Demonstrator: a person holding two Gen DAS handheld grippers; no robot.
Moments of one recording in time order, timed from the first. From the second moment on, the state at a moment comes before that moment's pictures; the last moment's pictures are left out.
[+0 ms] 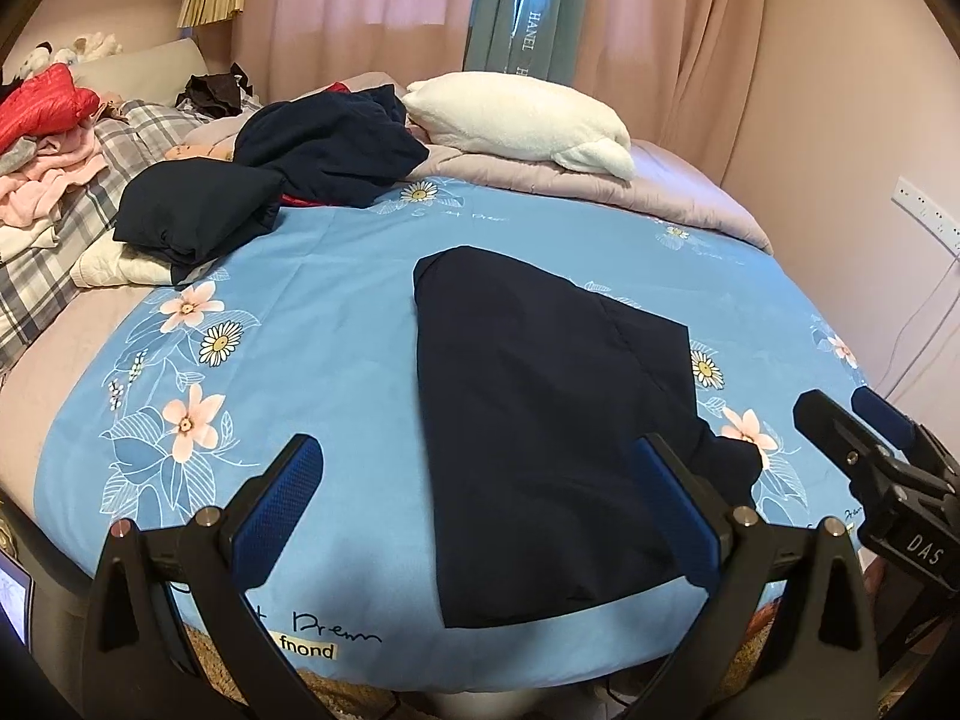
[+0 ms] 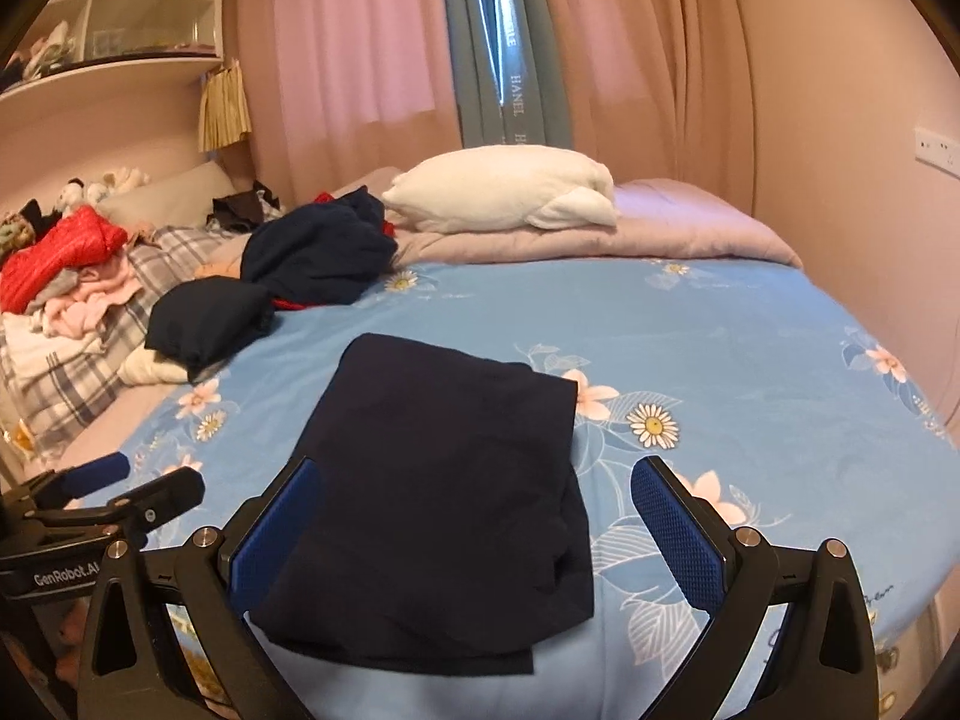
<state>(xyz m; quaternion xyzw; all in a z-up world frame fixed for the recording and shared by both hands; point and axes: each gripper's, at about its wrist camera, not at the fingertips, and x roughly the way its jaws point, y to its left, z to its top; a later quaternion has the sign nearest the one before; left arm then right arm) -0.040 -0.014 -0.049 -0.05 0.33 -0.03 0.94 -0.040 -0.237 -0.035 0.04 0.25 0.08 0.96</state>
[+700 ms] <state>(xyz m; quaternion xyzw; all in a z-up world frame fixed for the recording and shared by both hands) -0.039 -0.015 -0.048 -0.05 0.33 -0.04 0.94 -0.037 -0.236 -0.040 0.05 0.27 0.07 0.96</state>
